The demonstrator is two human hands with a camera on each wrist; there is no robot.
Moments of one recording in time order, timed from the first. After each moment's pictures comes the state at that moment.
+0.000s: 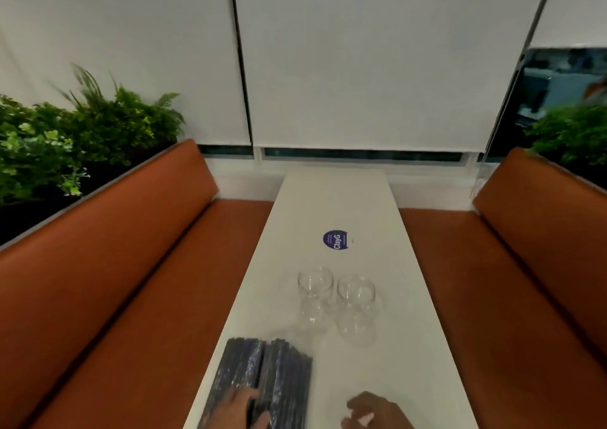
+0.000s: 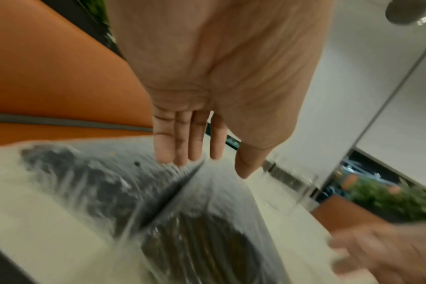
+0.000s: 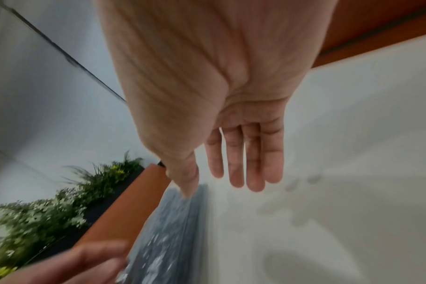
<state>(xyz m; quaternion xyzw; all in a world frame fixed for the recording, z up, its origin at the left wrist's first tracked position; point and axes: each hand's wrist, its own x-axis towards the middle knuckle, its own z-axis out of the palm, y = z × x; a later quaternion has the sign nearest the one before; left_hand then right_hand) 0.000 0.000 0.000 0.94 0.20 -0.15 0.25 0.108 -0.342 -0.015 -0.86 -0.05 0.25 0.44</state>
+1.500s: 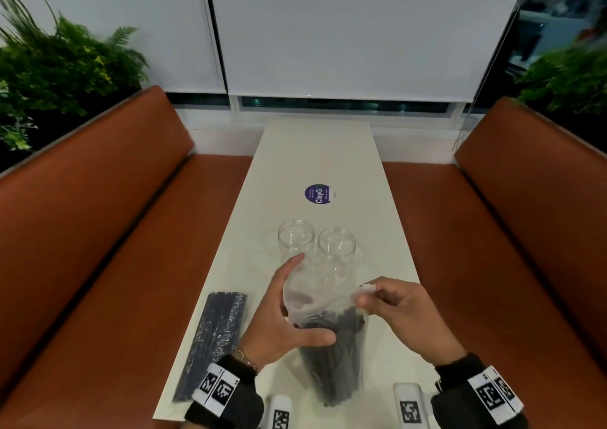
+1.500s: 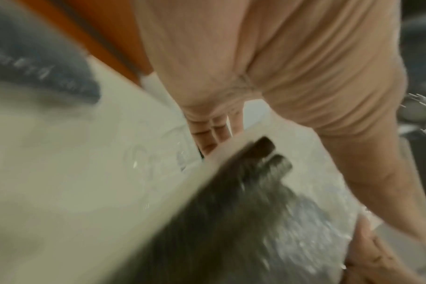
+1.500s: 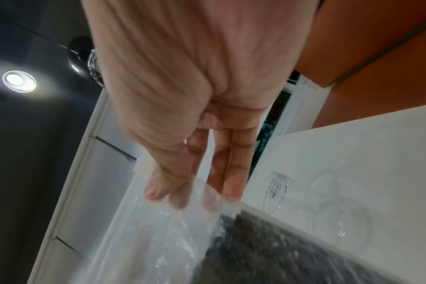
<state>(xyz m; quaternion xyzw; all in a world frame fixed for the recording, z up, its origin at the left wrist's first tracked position) 0.060 -0.104 0.091 0.75 -0.02 0.01 0.66 0.118 -0.352 0.124 -0.75 -0.16 0.13 0.62</state>
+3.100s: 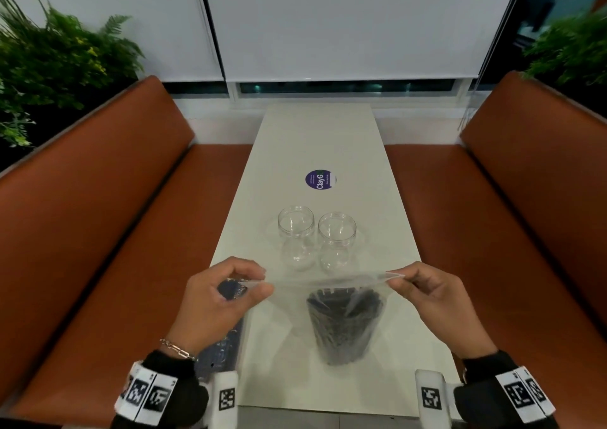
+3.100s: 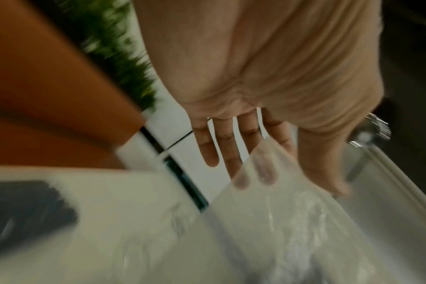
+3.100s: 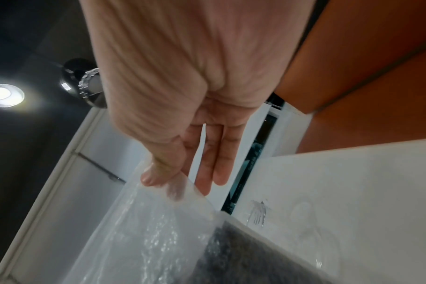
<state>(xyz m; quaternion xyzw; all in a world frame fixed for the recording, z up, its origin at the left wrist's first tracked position) 0.028 -0.043 0.139 0.86 0.04 0.13 0.49 0.111 -0.390 0.120 -0.79 -0.10 0.04 0.60</state>
